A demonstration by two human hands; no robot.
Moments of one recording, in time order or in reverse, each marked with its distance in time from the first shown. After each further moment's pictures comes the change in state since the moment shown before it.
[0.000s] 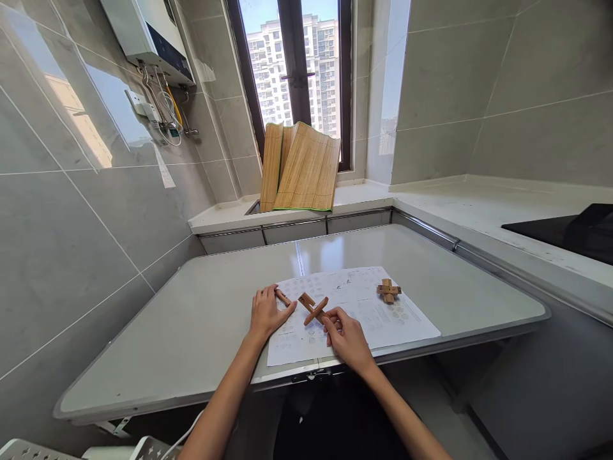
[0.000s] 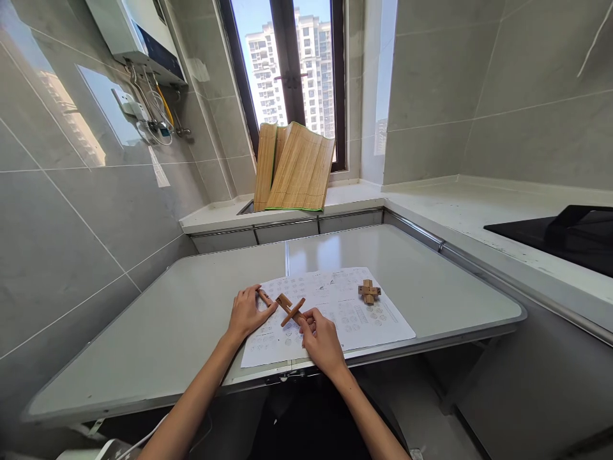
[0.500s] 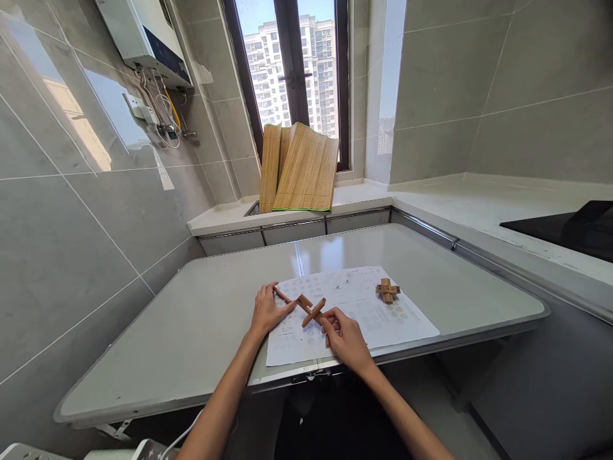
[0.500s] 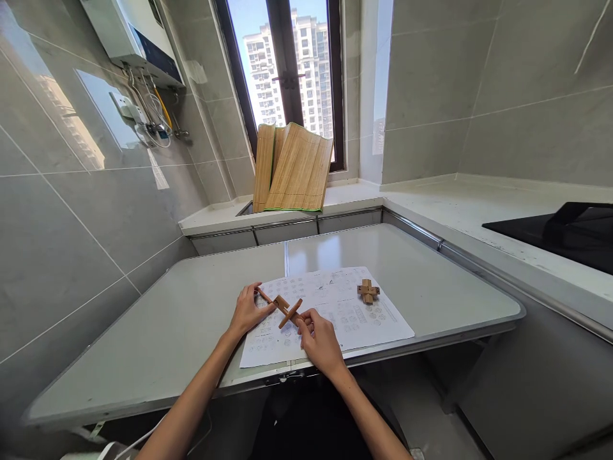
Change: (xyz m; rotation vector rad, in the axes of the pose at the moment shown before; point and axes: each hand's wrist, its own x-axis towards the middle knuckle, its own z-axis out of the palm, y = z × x) left_hand 0.011 -0.011 0.007 -0.156 -0.060 -0.072; right_hand 0.000 -0.004 0.000 0.009 -0.014 -0.027
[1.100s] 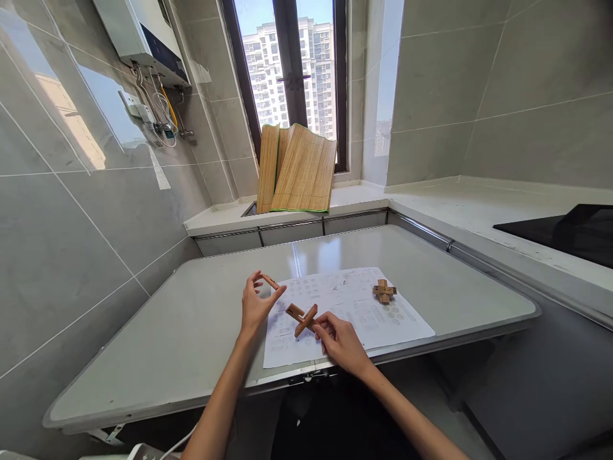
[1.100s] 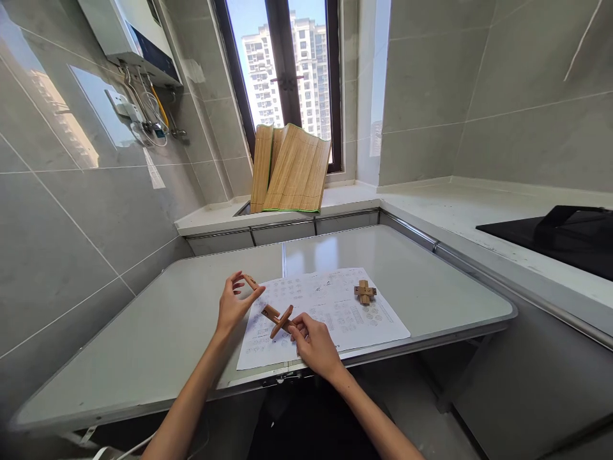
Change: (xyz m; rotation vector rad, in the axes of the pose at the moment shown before) left_hand 0.001 0.044 -0.041 -0.346 0.246 -0.170; right_hand -0.002 -0.011 -0.003 0.027 -0.126 -0.038
